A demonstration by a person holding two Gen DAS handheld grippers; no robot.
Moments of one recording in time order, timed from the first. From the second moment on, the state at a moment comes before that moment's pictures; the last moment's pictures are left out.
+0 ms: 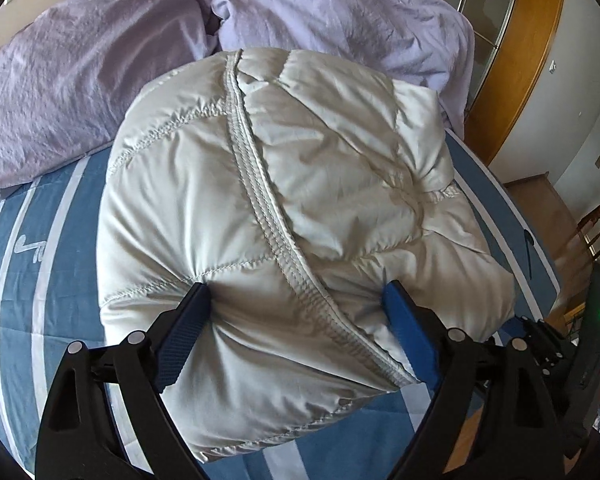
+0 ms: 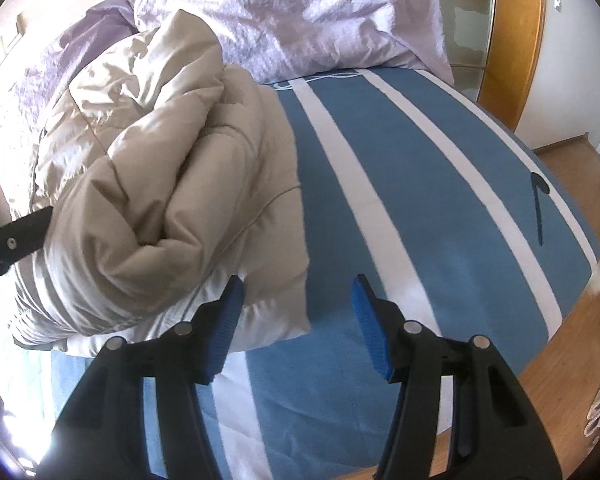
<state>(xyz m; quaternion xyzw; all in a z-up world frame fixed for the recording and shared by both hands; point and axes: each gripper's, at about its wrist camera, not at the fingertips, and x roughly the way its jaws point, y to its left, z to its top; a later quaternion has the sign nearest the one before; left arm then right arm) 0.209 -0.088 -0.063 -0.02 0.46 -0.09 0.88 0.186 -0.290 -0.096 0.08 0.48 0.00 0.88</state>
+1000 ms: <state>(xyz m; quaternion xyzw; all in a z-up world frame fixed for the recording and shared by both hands) 0.217 -0.098 -0.072 -0.01 0.47 -0.10 0.88 0.297 -0.304 0.002 0.09 0.40 0.13 0.90</state>
